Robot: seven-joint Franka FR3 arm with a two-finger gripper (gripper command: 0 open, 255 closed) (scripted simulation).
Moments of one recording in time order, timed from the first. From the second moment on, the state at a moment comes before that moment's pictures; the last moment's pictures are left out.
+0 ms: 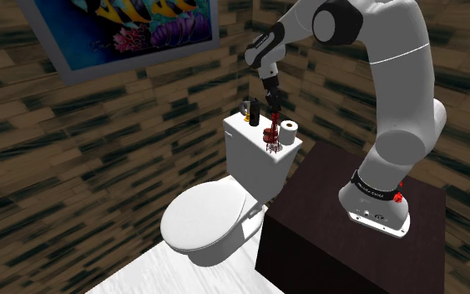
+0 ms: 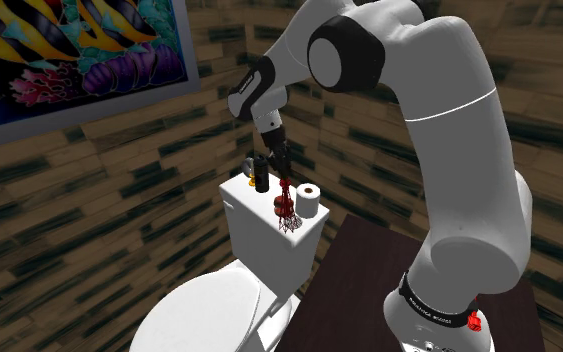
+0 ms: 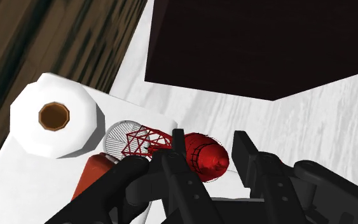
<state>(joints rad) -0.15 0.60 -0.32 -1.70 0.09 1.77 -0.61</state>
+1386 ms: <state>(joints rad) -0.14 0.50 -0.33 -1.66 0.06 1.64 -0.60</state>
